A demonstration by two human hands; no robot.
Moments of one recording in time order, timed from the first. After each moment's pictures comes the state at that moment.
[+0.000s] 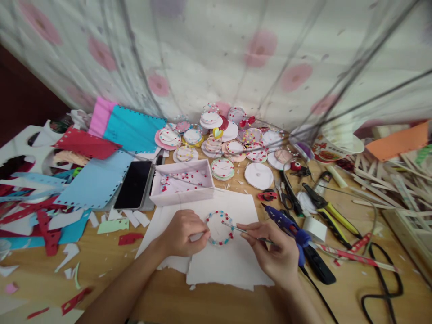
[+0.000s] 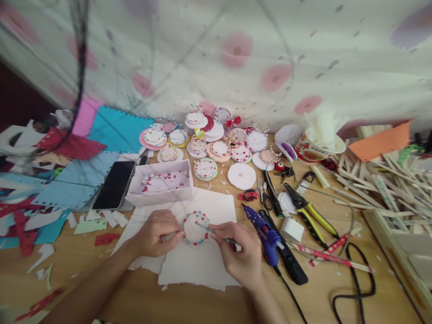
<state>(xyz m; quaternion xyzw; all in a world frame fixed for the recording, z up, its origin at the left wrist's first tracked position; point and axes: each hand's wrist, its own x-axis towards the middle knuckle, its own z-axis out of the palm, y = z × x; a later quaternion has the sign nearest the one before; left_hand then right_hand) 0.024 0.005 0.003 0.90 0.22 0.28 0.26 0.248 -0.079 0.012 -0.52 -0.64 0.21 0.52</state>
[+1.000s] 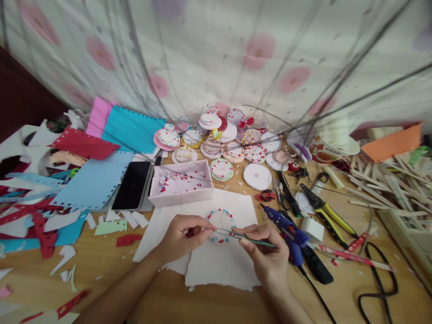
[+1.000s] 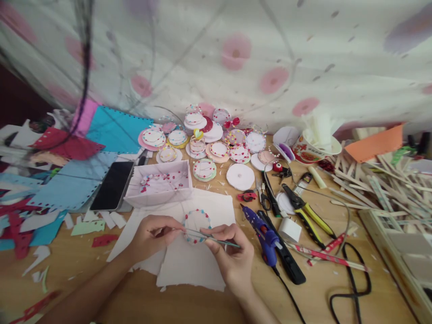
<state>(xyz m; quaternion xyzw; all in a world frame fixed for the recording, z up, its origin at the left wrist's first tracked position) 0.027 -0.009 0.013 0.70 0.38 0.30 0.53 0.221 -0.085 0.006 -0.48 -0.43 0.38 0.66</state>
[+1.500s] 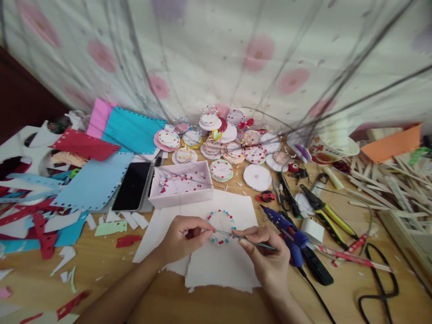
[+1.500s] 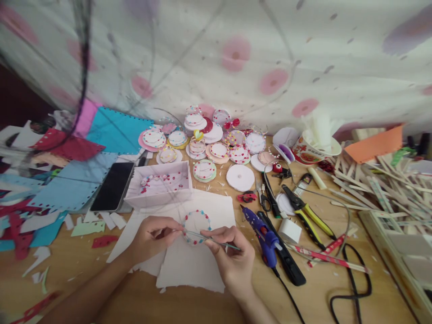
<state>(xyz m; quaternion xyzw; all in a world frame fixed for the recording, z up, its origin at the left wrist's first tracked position) 0.025 -0.009 0.007 0.70 0.38 0.30 0.53 0.222 -0.086 0.007 -0.50 -0.46 0.36 0.64</state>
